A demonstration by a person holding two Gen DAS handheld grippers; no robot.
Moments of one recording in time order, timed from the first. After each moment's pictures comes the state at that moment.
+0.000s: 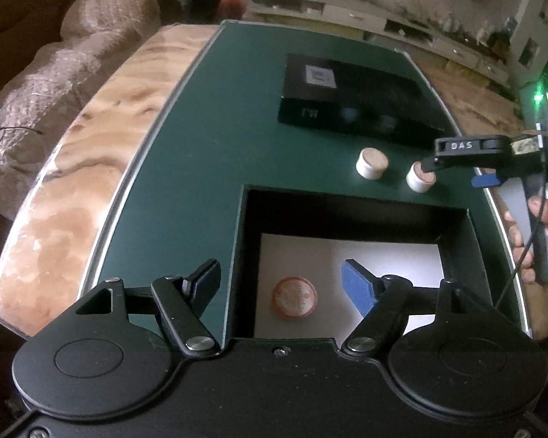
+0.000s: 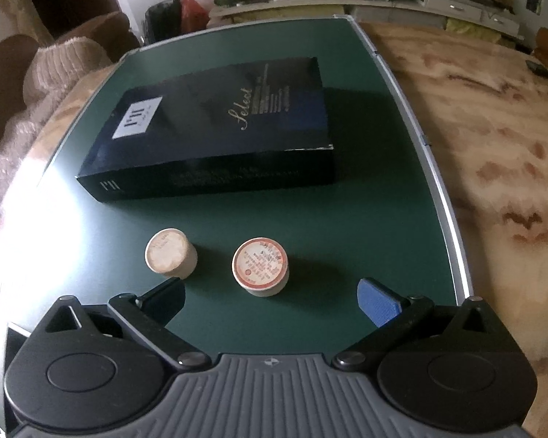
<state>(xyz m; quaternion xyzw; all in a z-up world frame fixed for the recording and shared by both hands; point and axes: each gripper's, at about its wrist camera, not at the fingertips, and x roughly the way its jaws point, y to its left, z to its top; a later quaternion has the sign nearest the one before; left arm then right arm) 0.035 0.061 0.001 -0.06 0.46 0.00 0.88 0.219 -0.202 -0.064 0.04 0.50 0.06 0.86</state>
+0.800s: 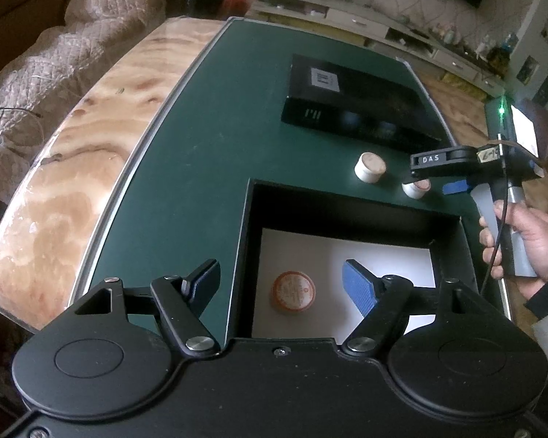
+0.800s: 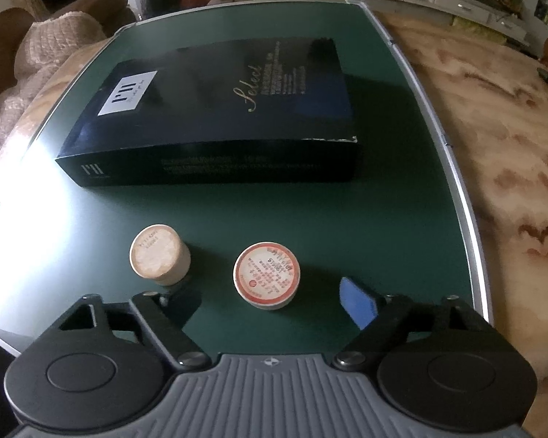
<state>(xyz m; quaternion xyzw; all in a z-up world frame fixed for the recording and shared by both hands) 0.027 0.077 0.003 -0.09 0.46 -0.01 0.88 0.240 -0.186 -0.085 0.02 0.53 0.05 0.85</state>
